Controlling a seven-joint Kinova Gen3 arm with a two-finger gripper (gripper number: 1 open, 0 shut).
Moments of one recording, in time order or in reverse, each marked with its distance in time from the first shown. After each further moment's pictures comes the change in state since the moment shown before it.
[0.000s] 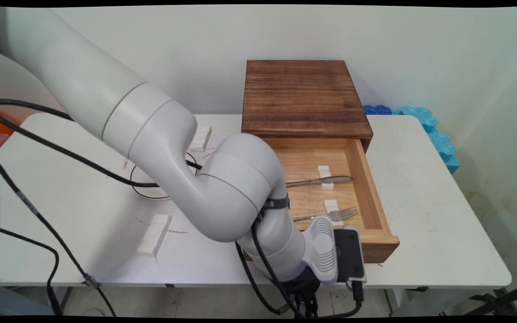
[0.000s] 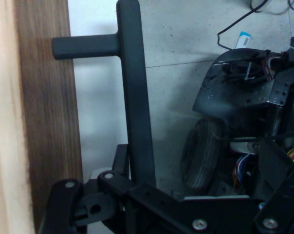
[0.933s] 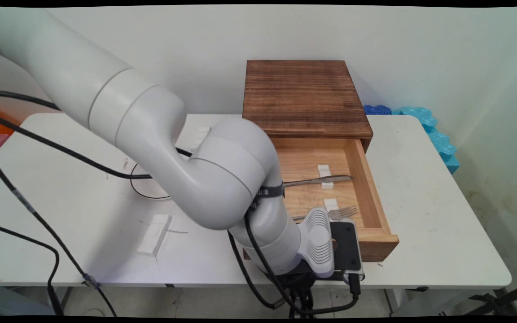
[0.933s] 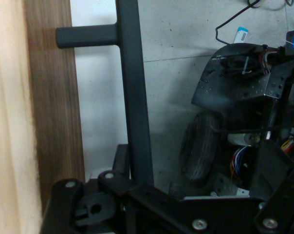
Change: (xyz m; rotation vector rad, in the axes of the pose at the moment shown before) arm -0.001 -0.004 -0.017 -0.004 -0.013 -0.008
